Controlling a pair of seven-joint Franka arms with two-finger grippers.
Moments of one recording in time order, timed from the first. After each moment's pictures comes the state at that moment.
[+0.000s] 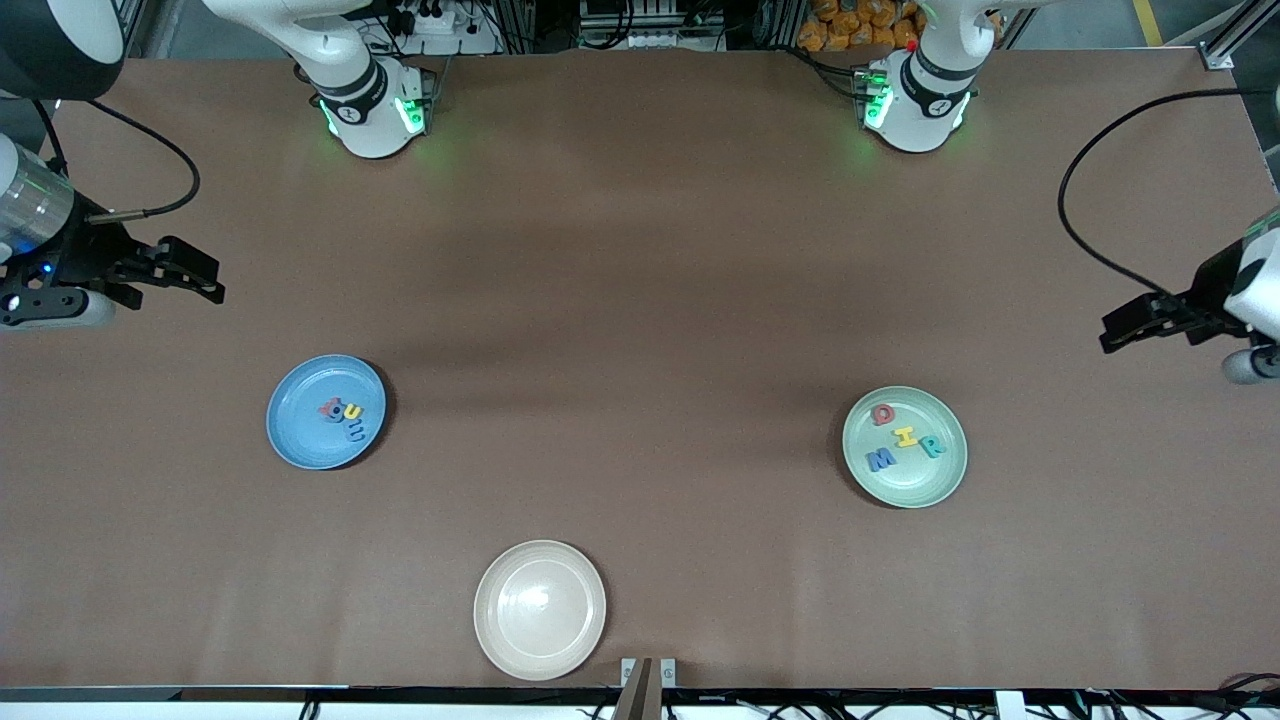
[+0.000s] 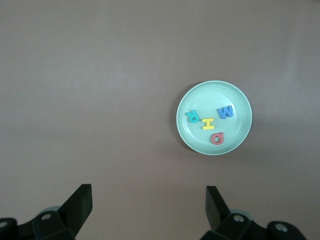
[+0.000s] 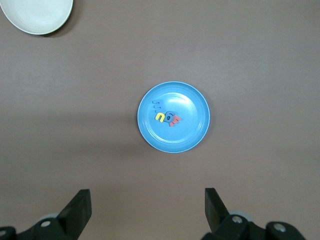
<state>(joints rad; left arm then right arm) 0.01 0.11 0.00 -1.57 0.02 1.72 -0.08 0.13 0.01 -0.10 -1.67 0.04 1.67 -0.02</state>
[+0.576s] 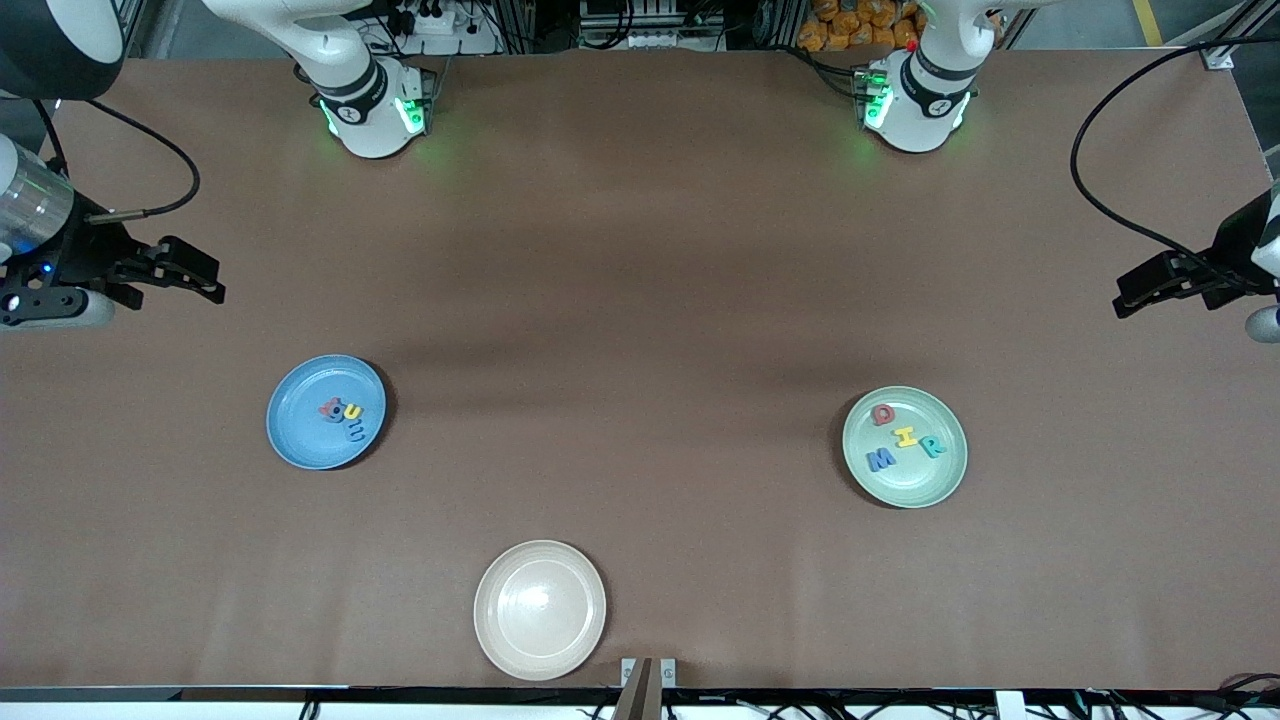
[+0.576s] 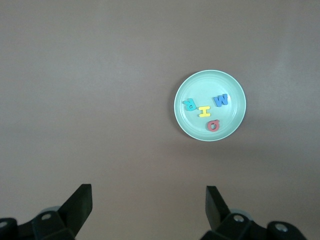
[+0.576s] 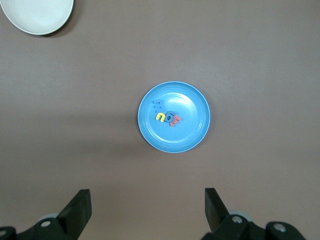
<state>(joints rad) 0.00 0.07 0.00 -1.54 0.02 1.63 -0.09 0.13 0.01 -0.10 -1.67 0.04 1.67 -0.02</state>
